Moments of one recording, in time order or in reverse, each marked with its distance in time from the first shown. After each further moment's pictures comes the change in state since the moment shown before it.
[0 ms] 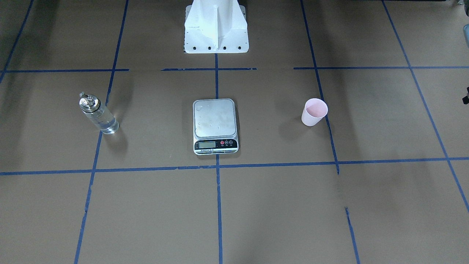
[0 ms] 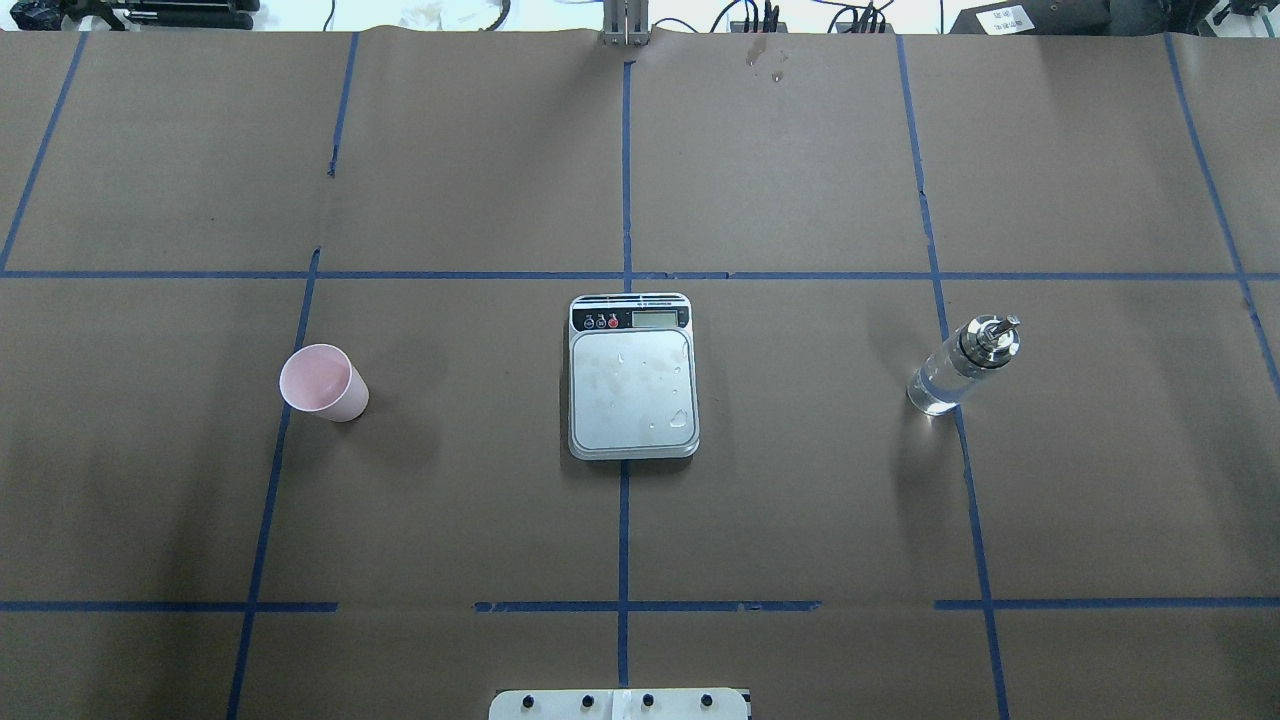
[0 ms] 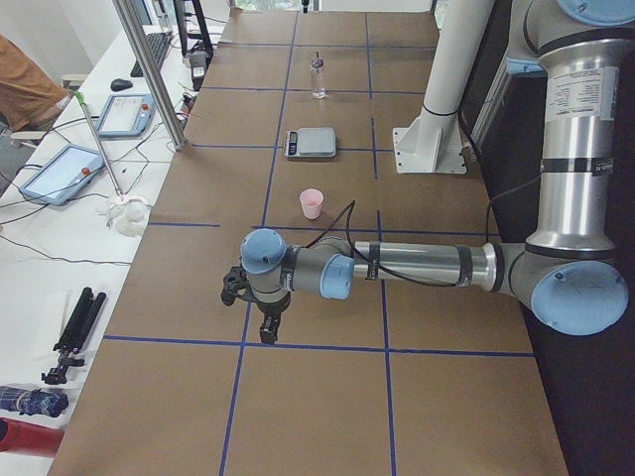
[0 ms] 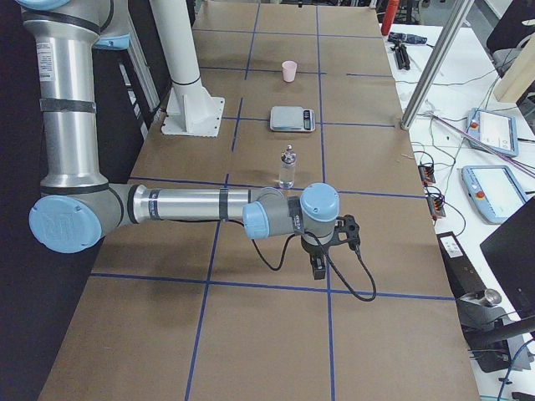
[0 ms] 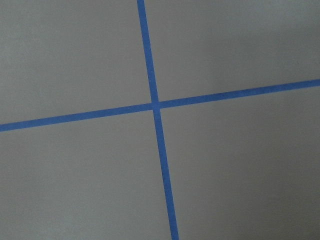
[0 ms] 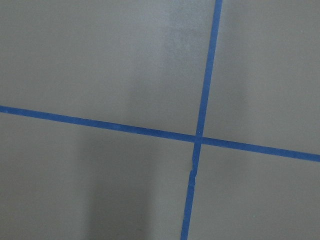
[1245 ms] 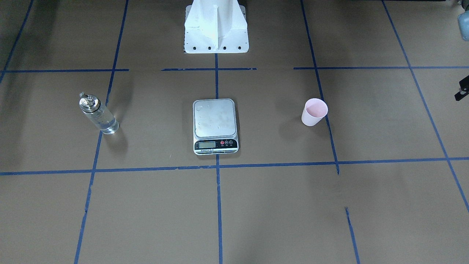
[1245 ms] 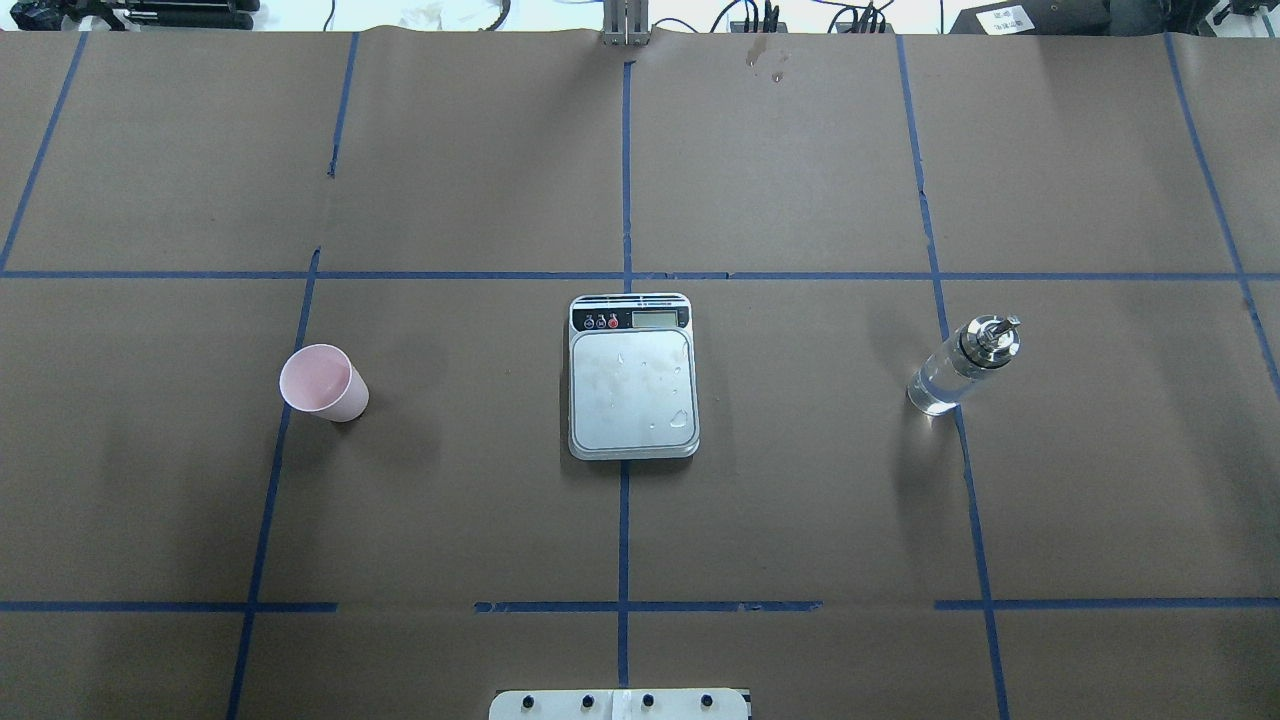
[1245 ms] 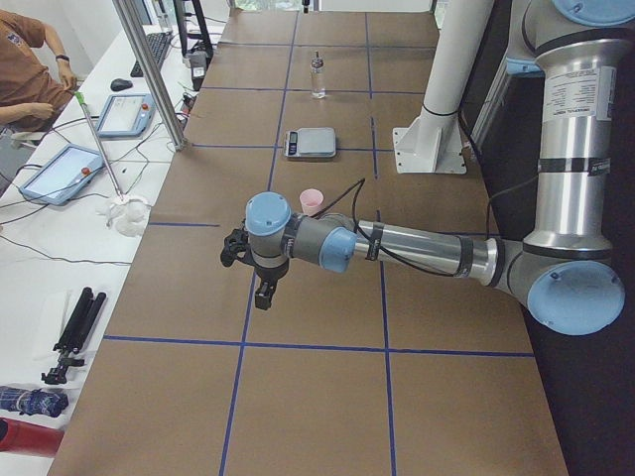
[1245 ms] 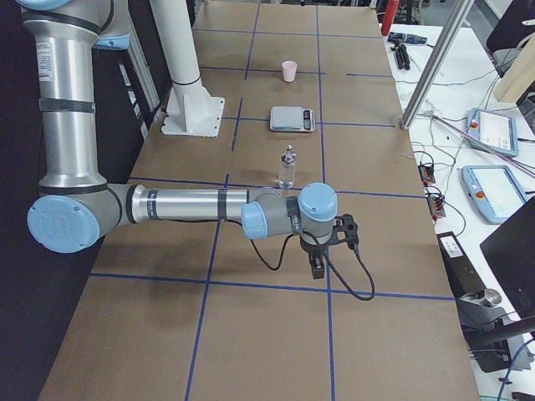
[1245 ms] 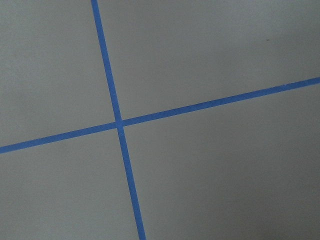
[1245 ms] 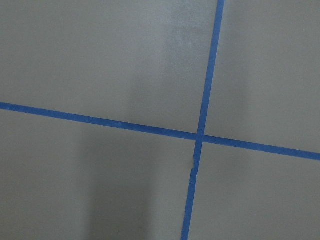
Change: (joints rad) left arm 0.052 -0.006 -0.105 -0.074 -0.042 -0.053; right arm -0.002 -0.010 0.007 0.006 0.000 -0.002
